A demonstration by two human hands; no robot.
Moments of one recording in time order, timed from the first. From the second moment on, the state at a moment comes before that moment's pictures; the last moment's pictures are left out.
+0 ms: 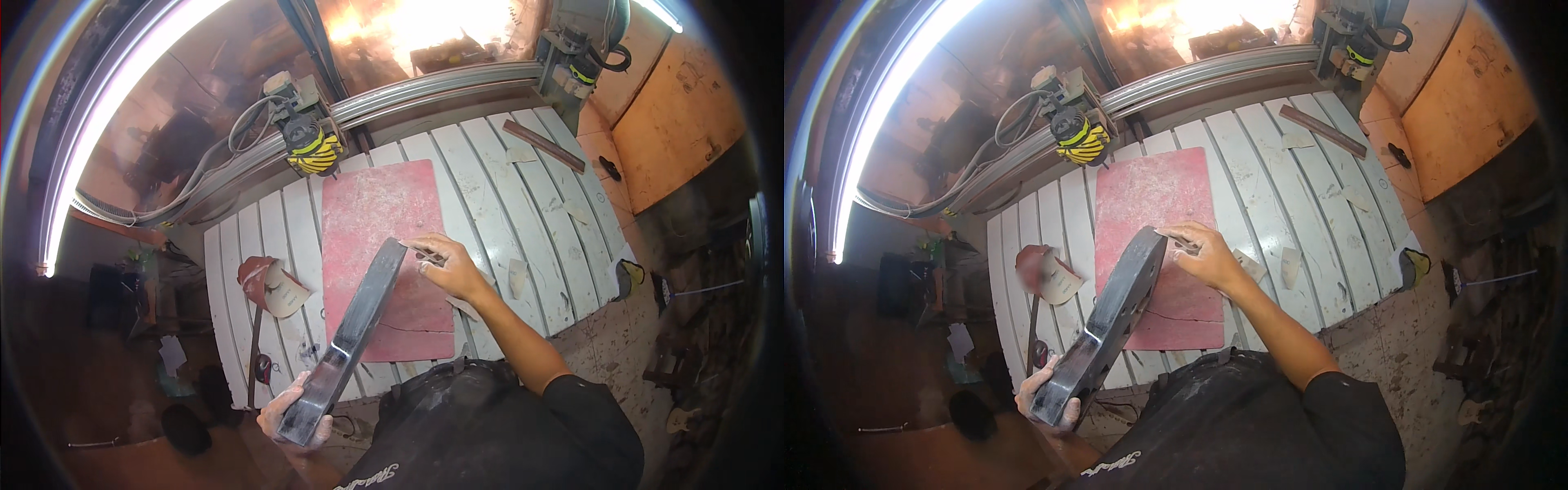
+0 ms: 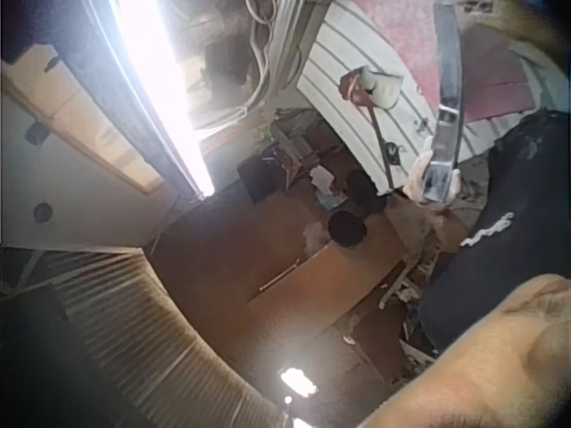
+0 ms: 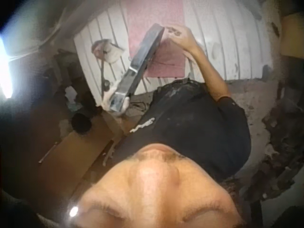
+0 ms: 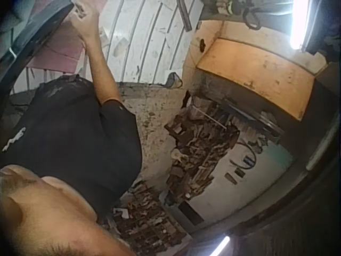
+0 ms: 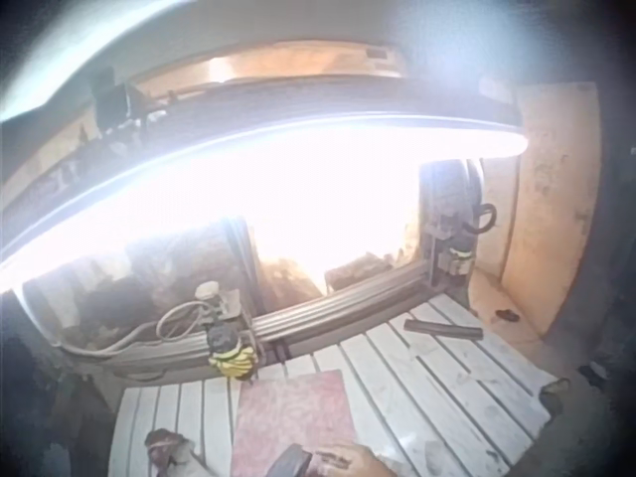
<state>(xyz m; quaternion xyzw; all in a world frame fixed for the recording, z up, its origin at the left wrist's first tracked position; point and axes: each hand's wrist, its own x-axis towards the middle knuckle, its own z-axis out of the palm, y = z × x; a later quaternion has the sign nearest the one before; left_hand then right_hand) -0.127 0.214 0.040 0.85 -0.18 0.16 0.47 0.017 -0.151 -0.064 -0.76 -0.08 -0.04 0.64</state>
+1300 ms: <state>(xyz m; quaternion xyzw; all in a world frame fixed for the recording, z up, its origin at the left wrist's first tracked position) -0.125 0.219 0.039 0.84 -0.22 0.15 0.47 0.017 -0.137 -0.056 -0.79 -0.14 -0.16 0.58</state>
